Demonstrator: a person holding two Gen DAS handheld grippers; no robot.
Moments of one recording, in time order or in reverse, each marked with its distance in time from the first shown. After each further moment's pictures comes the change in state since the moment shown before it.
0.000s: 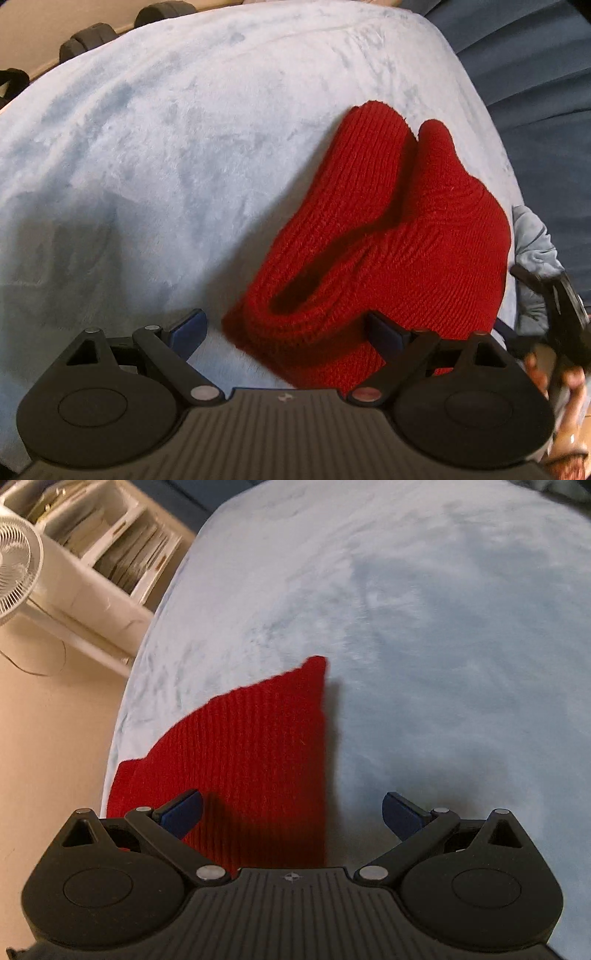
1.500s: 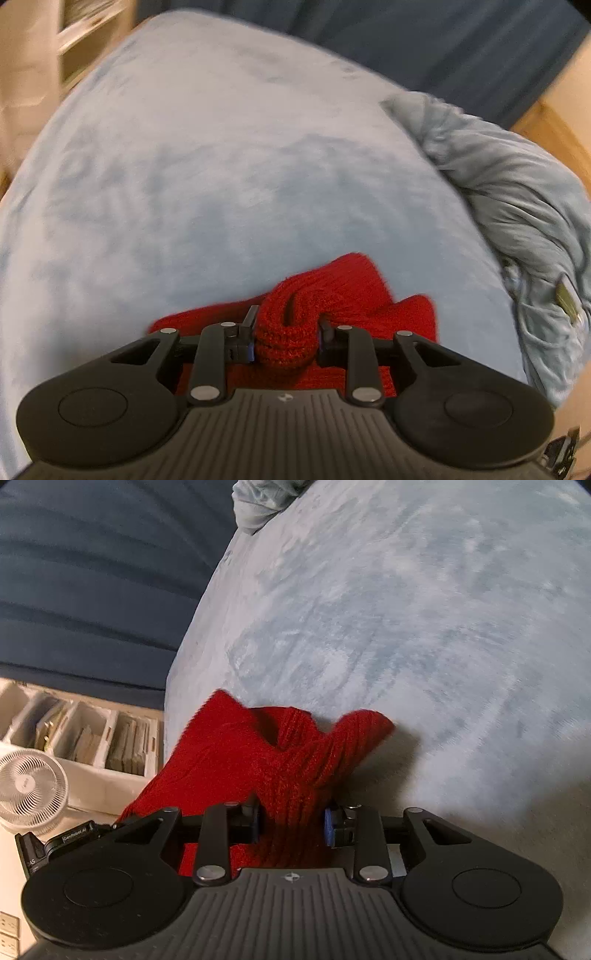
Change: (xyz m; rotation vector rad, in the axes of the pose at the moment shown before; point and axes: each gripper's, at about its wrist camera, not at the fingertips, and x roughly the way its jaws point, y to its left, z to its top) left arm 0.038 -0.222 0.116 0.732 0.044 -0.086; right arm -0.093 -0.127 -0.201 0.634 -0.438 0.191
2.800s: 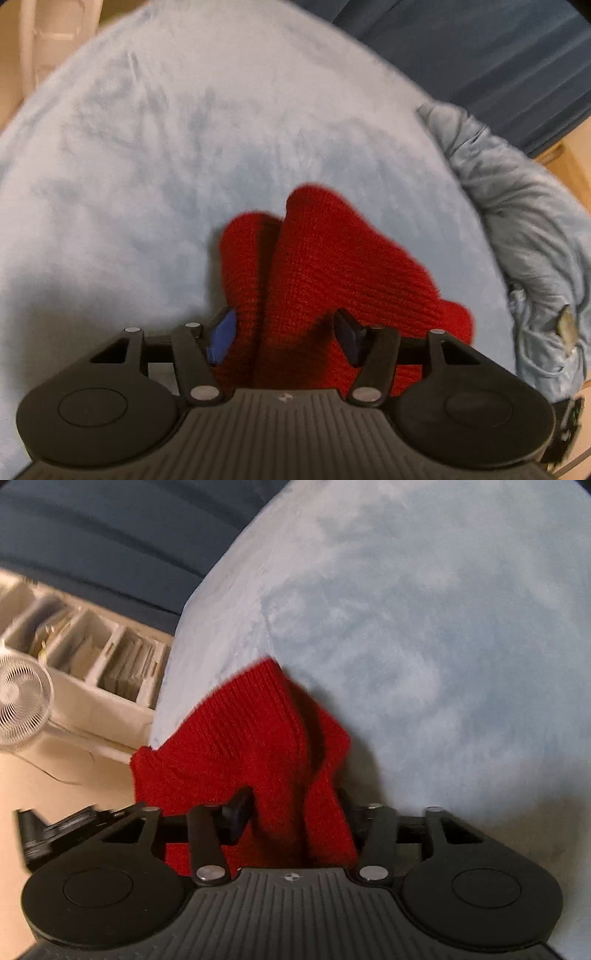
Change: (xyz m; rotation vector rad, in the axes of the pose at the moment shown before) left arm 0.027 0.052 -0.034 -0.102 -0.044 -0.075; right arm 0.082 0.037 0.036 -0.314 0.161 -0.017
